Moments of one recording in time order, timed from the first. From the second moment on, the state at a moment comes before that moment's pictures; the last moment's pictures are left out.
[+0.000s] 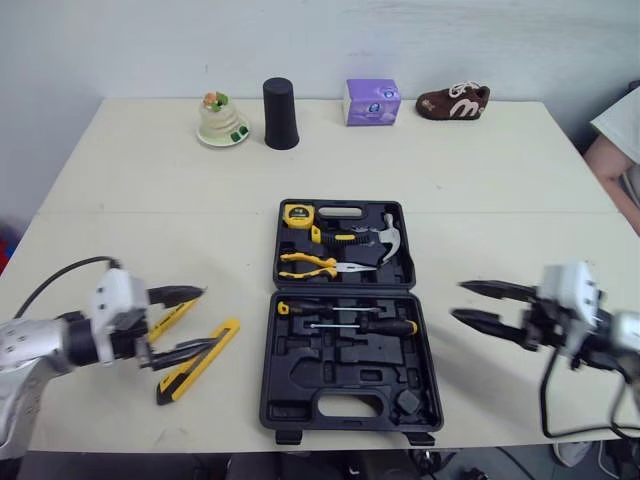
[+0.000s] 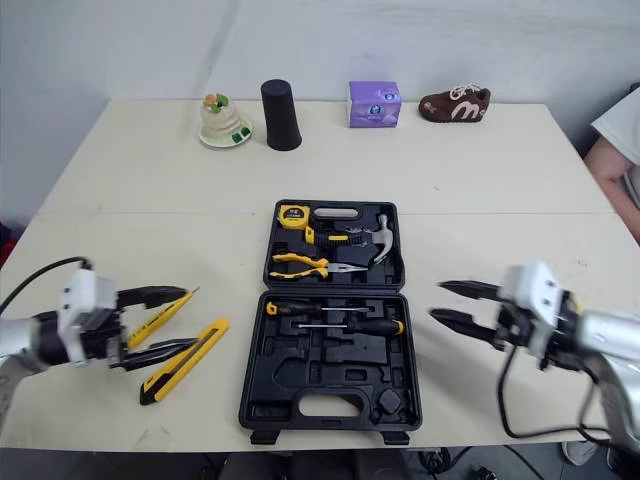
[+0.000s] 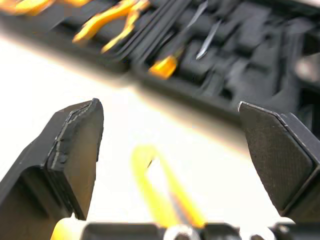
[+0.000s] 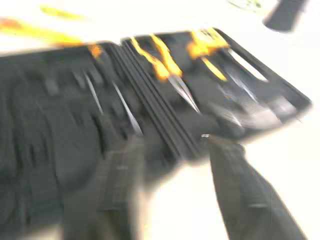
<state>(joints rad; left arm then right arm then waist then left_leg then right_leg) 0.17 0.88 0.45 -0.24 -0.54 0.34 -1.08 0.15 -0.84 -0.44 -0.29 0.50 0.19 1.18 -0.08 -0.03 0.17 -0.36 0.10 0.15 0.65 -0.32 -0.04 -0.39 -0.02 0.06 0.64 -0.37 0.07</state>
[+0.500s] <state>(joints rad) 0.26 0.88 0.83 0.40 -0.39 0.03 -0.91 0.48 -0.78 -1.01 0.45 0.34 -0.34 0.97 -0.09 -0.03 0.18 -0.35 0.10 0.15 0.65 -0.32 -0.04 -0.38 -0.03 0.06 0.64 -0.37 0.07</state>
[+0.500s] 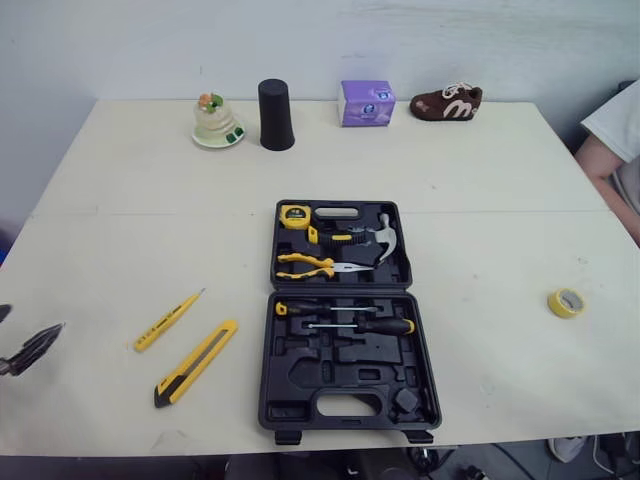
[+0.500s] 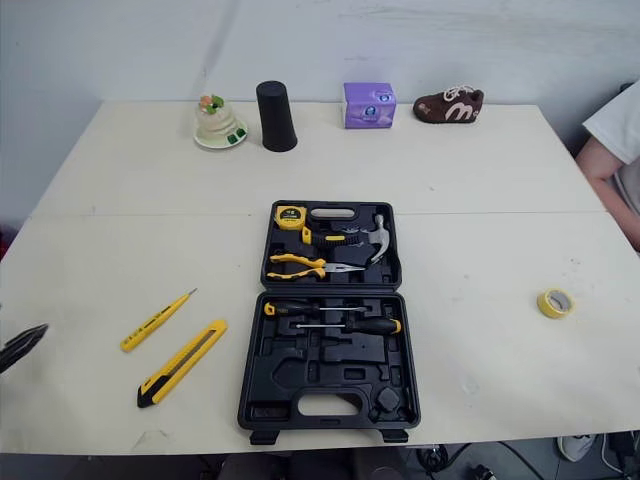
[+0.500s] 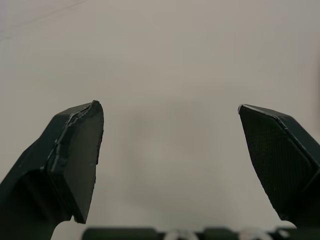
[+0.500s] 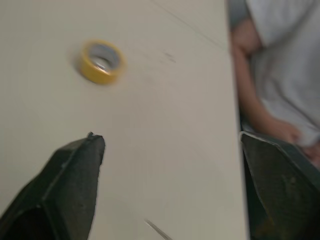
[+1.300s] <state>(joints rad) 0.26 0.92 0.58 -0.04 -0.47 0.30 -0.99 0.22 -0.74 -0.44 -0.32 0.67 -0.03 1.02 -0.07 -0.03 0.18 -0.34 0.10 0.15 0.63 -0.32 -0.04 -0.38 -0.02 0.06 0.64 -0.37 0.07</state>
